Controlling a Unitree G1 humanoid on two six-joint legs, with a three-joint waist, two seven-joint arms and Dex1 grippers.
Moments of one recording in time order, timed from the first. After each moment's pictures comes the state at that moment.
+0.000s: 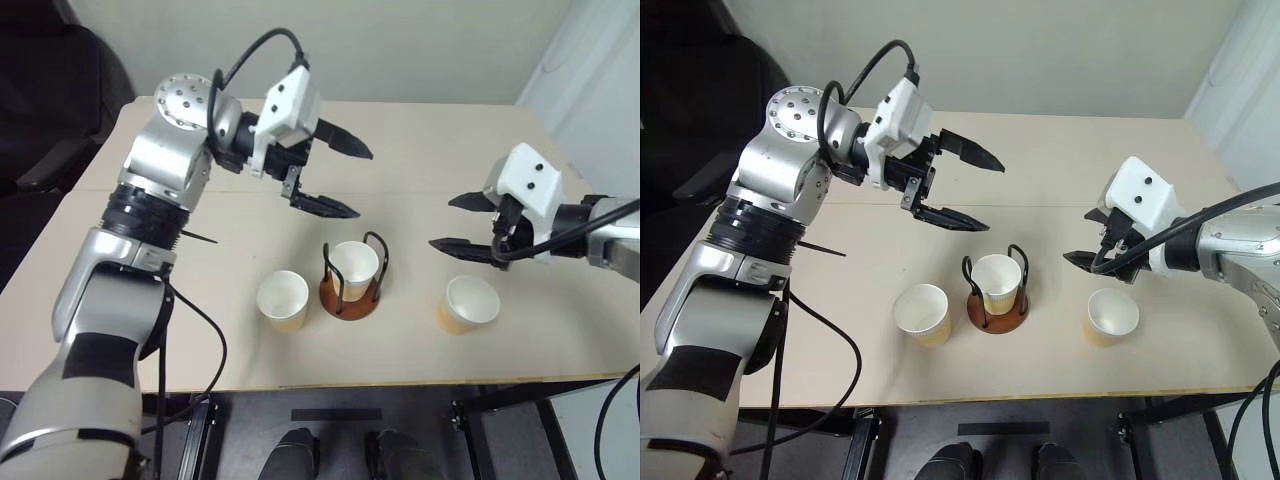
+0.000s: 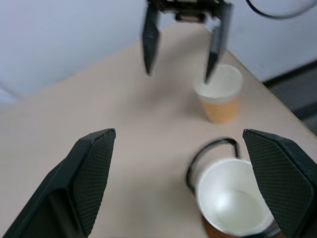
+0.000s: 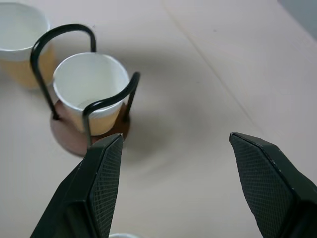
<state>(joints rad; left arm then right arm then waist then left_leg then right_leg) -1.28 0.66 -0.33 0.45 -0.47 0.14 -1.48 -0.68 -1.05 -0.05 -0.58 0.66 1.06 0.78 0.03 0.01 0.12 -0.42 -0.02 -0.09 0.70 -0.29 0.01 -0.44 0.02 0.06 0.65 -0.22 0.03</state>
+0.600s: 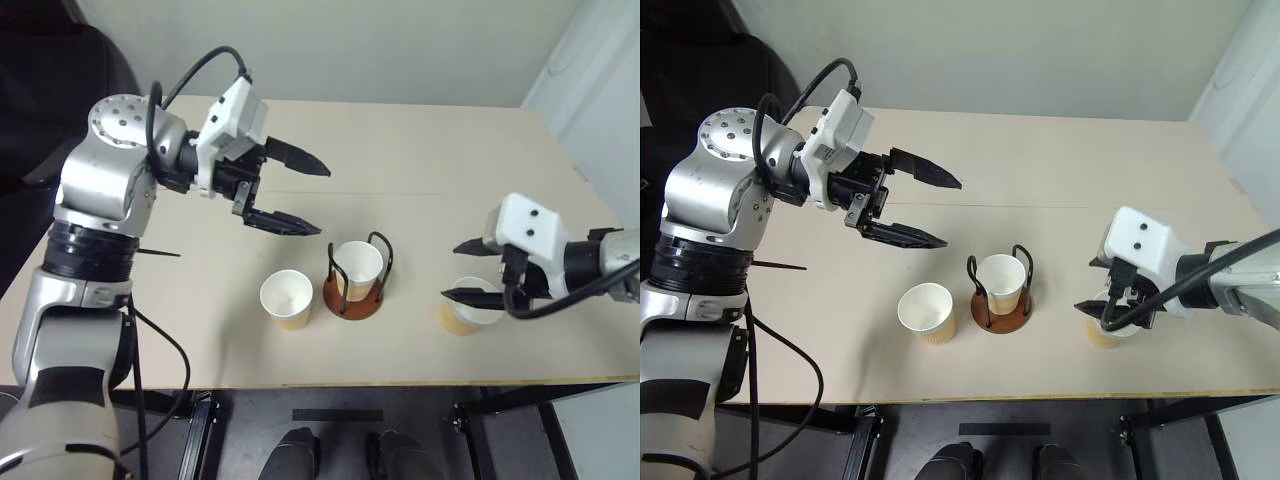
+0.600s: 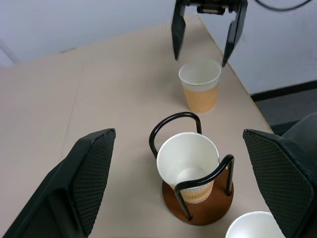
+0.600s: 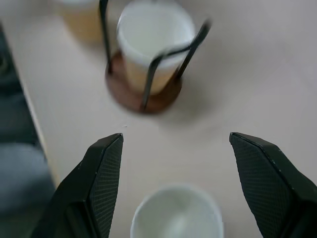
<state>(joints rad) -1.11 0.80 -0.19 0.19 -0.47 0.37 -1.55 -0.50 -1.26 -0.06 -0.71 0.72 1.06 0.87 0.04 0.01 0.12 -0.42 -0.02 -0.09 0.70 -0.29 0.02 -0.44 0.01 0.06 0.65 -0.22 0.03</state>
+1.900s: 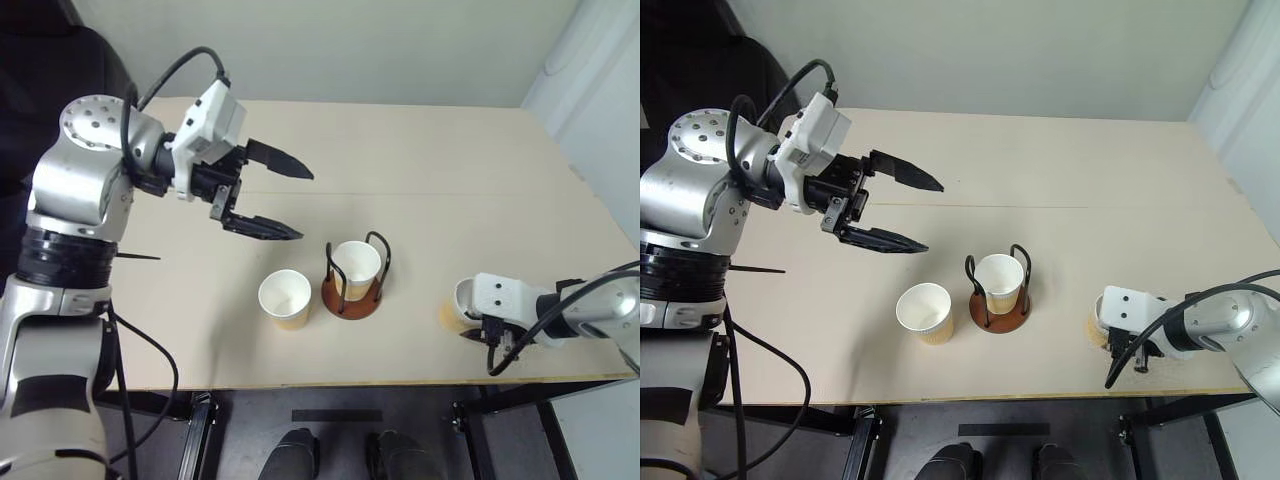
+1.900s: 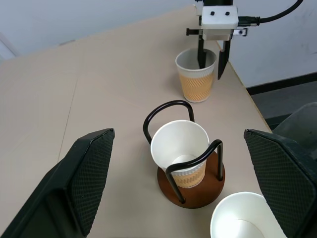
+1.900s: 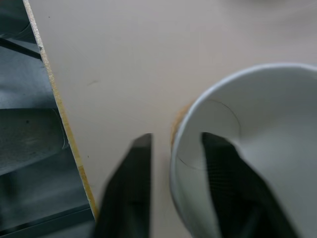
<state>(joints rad) -1.07 0.87 -0.16 0.18 -0.48 0.36 -1.58 -0.26 -1.27 0.17 -0.60 0.31 0.77 1.00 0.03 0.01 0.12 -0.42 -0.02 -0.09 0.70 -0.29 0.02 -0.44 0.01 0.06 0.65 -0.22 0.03</state>
